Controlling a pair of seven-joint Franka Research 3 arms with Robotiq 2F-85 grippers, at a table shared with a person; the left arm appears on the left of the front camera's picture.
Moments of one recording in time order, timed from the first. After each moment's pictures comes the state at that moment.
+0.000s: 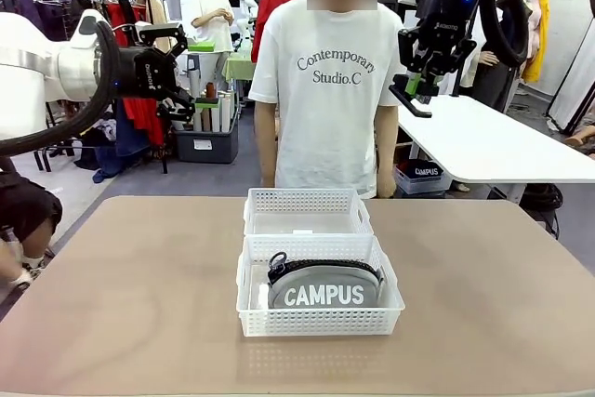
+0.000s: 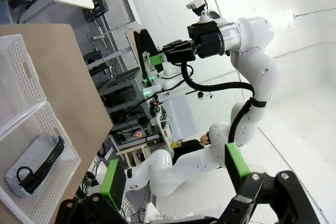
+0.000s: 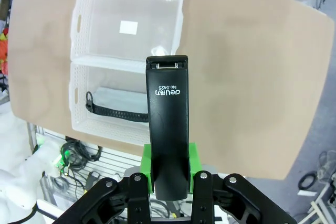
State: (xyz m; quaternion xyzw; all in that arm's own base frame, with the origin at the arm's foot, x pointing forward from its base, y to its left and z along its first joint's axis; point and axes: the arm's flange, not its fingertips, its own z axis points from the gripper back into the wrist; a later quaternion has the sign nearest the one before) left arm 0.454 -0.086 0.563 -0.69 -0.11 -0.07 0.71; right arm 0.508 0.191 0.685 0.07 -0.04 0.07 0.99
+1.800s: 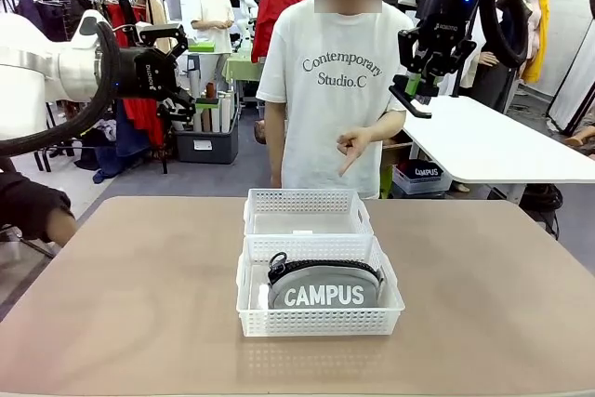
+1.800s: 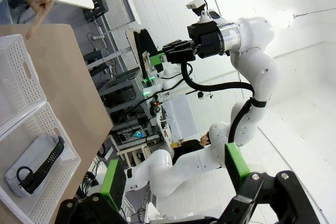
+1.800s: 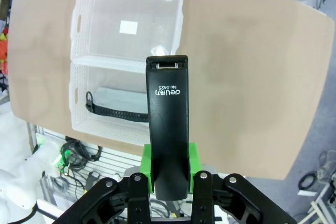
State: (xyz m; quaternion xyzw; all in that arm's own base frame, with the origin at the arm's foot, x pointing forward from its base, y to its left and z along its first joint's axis) left arm 0.454 -0.086 0.563 -0.69 -0.11 -0.07 0.71; right arm 0.508 0.191 0.685 0.07 -0.04 0.07 0.99
